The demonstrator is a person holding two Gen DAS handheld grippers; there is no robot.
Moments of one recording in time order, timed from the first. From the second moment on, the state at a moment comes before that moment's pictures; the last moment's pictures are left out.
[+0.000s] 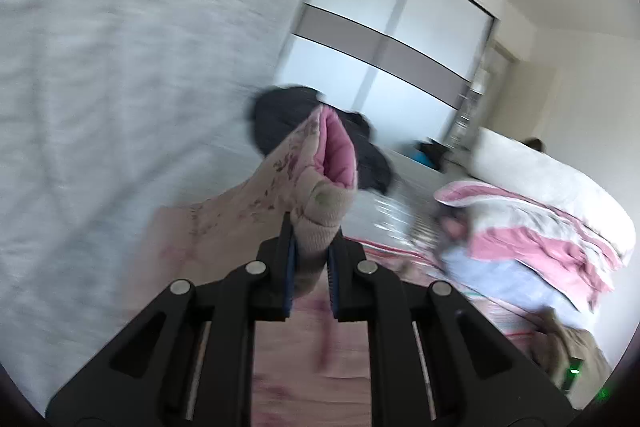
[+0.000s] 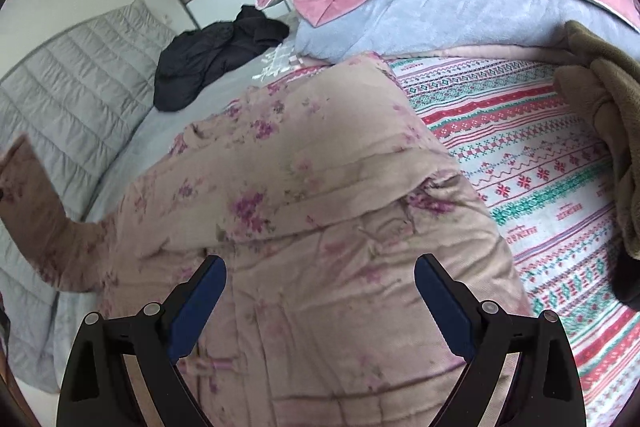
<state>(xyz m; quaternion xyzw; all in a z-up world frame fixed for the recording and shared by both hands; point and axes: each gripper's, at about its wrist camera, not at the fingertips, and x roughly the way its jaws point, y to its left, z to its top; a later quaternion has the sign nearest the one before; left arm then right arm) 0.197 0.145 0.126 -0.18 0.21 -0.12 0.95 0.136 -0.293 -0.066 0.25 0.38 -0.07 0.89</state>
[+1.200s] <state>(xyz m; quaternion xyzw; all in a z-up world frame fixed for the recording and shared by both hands) 0.202 0.107 -0.011 -0.16 0.33 -0.14 0.92 0.233 -0.260 -0.070 0.35 0.29 0.08 0.89</state>
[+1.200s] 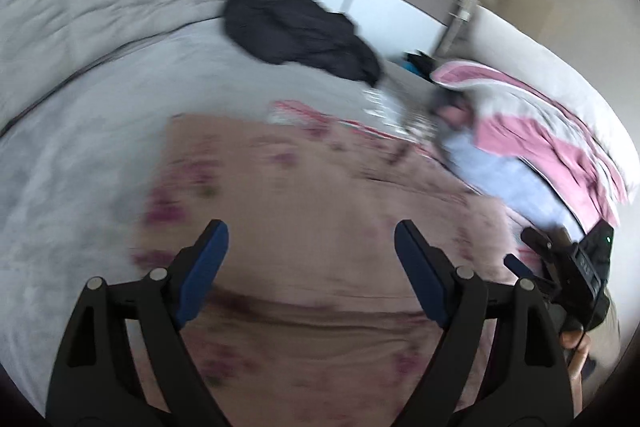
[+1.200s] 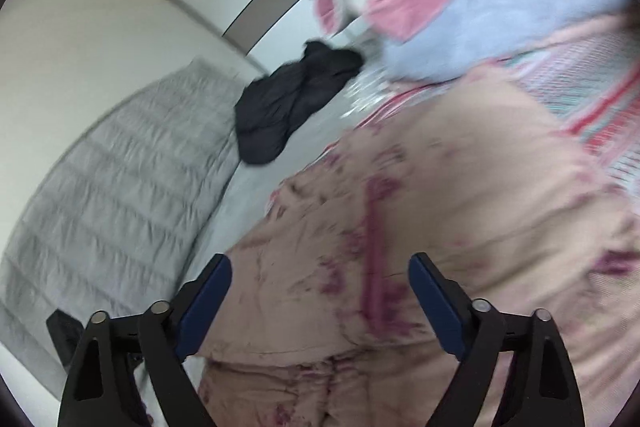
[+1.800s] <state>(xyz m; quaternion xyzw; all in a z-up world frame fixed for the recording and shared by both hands) 0.223 0.142 -0.051 -0.21 0.30 -0.16 0.92 0.252 -0.226 -0.031 0.19 0.25 0.03 0.95</state>
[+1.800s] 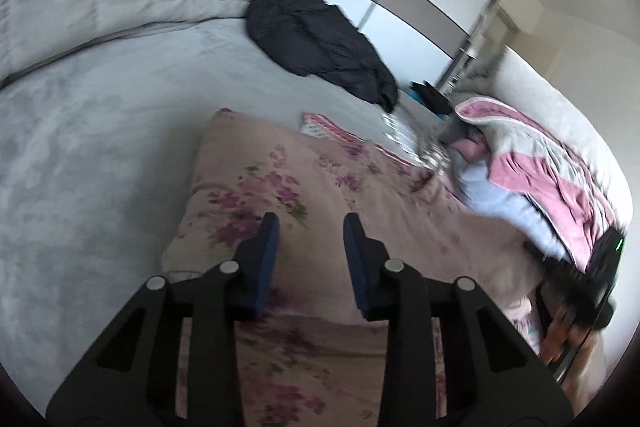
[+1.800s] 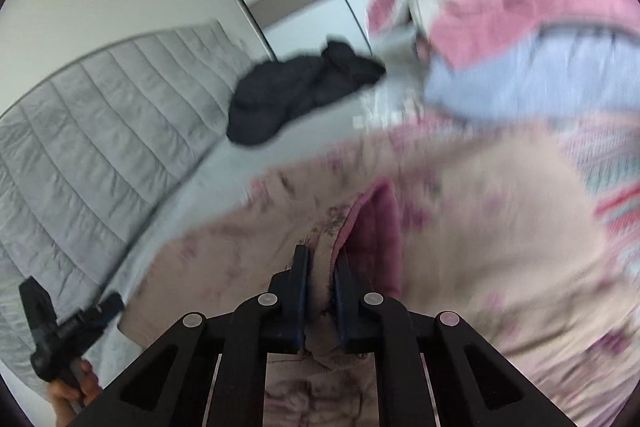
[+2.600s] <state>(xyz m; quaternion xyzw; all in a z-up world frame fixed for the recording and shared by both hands) 0.238 0.087 -0.090 -0.10 0.39 -0.14 0.90 0.275 -0.240 -0.097 0.08 0.37 -0.08 0.92</state>
